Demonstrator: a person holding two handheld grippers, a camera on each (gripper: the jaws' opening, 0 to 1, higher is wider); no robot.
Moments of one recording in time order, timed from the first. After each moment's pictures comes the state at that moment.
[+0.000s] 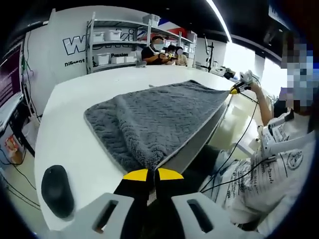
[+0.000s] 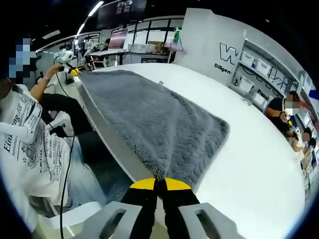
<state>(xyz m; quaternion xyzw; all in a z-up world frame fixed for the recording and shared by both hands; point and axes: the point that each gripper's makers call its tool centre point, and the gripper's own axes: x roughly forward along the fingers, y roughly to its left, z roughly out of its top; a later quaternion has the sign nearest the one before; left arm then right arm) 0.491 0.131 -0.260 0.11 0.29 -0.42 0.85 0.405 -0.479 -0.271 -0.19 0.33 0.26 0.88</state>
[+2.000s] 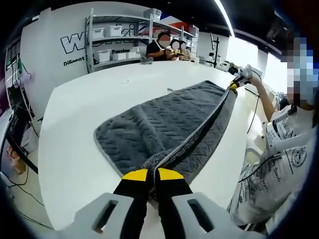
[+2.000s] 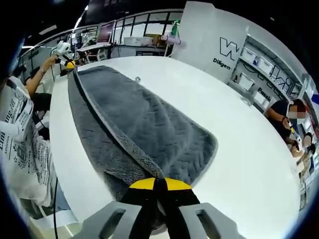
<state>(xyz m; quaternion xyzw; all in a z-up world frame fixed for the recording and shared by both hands) 0.605 0.110 -0.259 0.13 0.30 -0.42 0.85 0.535 -0.500 -0.273 -0.21 0.36 0.25 0.87</state>
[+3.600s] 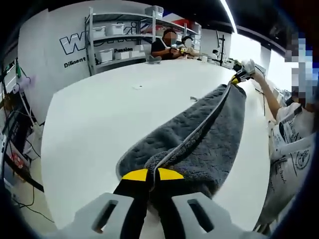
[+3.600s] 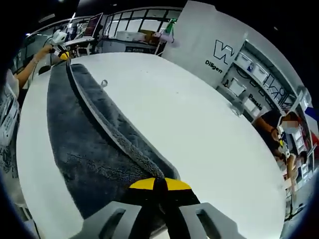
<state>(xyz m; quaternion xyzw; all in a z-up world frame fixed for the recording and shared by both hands) 0.721 0.091 -0.250 0.15 0.30 -0.41 0.85 0.654 -0.529 -0.257 -0.27 0.35 0.20 0.88</state>
